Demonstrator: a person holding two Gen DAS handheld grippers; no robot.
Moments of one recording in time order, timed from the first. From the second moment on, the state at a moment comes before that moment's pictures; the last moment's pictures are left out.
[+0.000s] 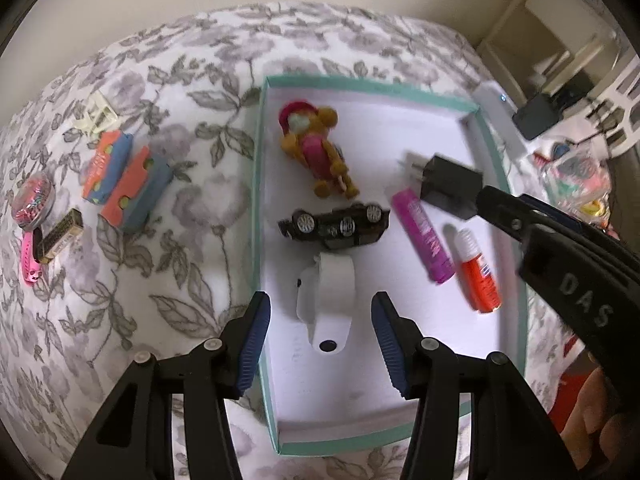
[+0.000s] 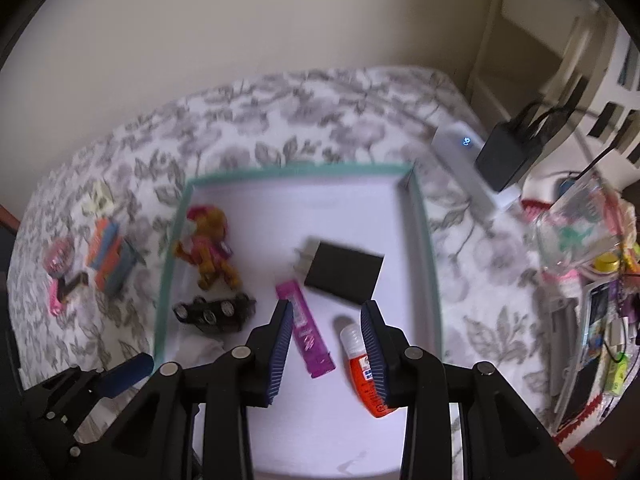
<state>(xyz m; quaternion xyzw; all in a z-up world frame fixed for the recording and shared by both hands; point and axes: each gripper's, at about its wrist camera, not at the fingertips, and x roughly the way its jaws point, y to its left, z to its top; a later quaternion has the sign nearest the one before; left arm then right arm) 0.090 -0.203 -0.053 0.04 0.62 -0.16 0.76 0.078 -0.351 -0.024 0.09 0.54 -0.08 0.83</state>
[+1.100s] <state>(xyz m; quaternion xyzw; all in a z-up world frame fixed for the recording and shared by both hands) 0.131 -0.045 -0.013 -0.12 0.53 0.01 0.84 0.083 -0.331 -0.017 0.09 0.49 -0.07 0.87</state>
